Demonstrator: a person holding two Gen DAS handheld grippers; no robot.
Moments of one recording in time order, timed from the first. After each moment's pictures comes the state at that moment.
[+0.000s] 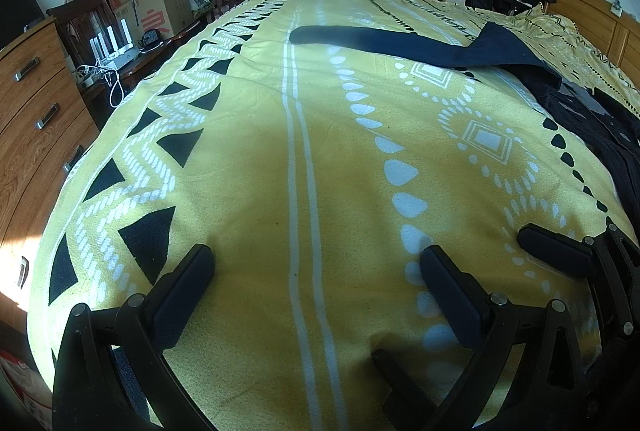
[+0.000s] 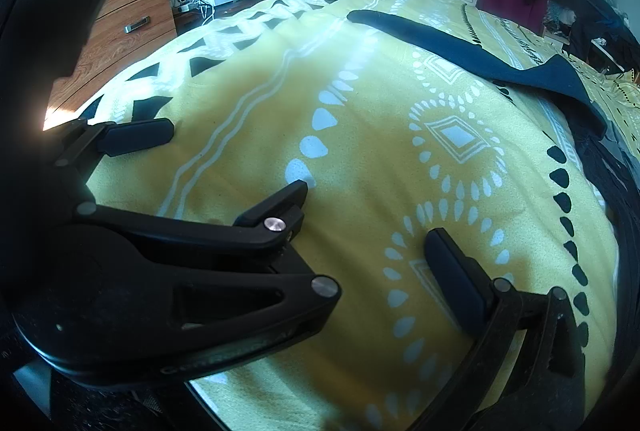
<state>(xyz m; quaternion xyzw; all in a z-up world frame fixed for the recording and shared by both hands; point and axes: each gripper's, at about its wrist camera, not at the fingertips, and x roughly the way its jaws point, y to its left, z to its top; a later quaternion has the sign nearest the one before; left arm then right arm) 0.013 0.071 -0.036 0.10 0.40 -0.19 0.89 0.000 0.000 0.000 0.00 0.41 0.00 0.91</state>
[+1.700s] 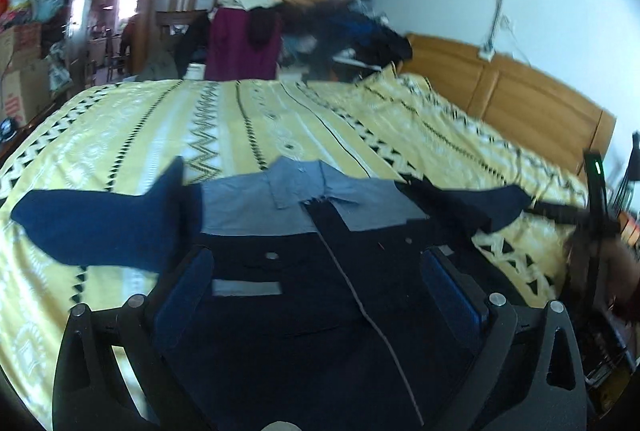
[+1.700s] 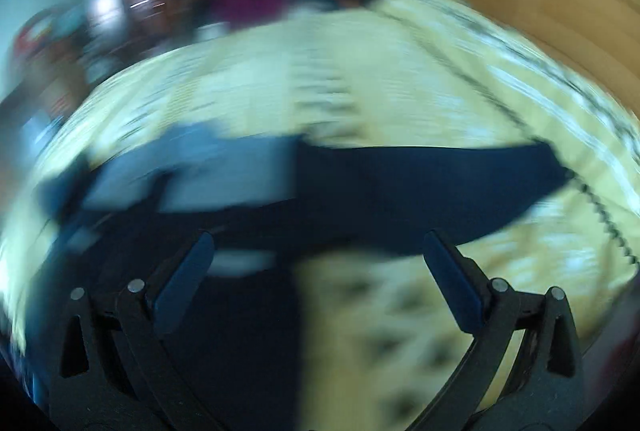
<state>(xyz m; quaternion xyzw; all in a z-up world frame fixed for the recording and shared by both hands) -0.082 -0.309 0.148 0.02 0.29 -0.42 0.86 -0.204 -0.728 0.154 0.15 0.34 -0.27 0.89</state>
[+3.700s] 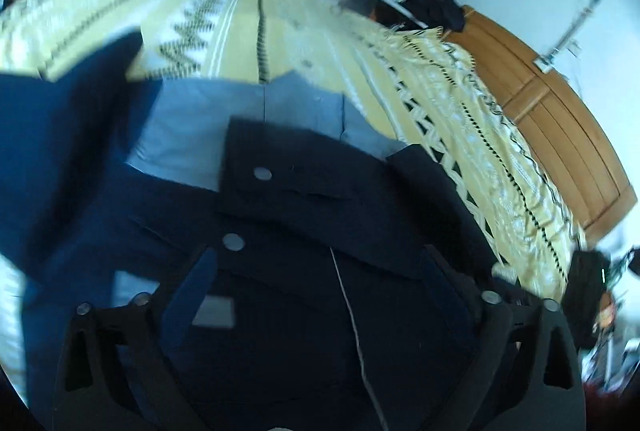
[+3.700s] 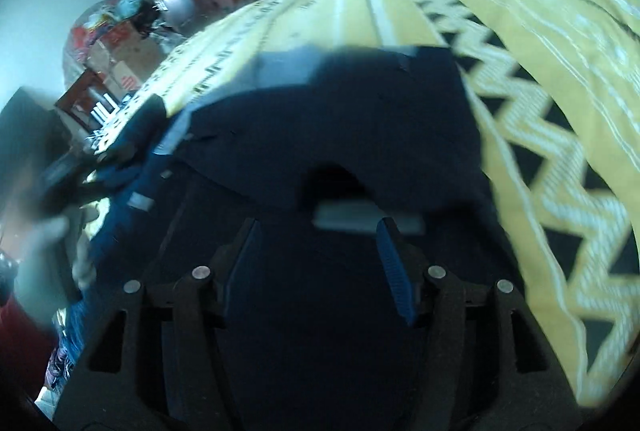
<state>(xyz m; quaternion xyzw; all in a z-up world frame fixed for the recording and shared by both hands) 0.035 -0.417 0.023 -0.09 0.48 -0.38 0.79 -0.167 -0.645 0.041 0.24 0.39 -0.07 0.89</state>
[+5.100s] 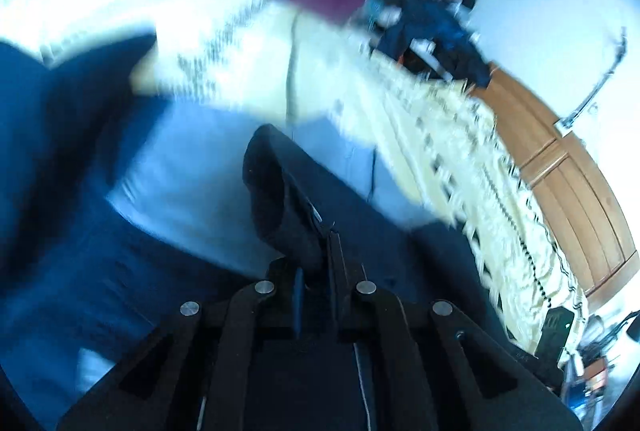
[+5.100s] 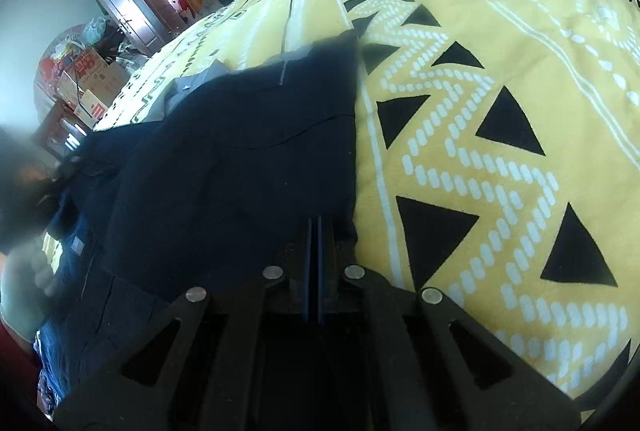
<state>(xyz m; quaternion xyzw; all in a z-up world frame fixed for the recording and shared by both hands) 0.068 -0.412 0.010 -0.16 0.40 -0.33 0.84 -0.145 -0.761 -0.016 0.27 0.38 -0.10 0.88</state>
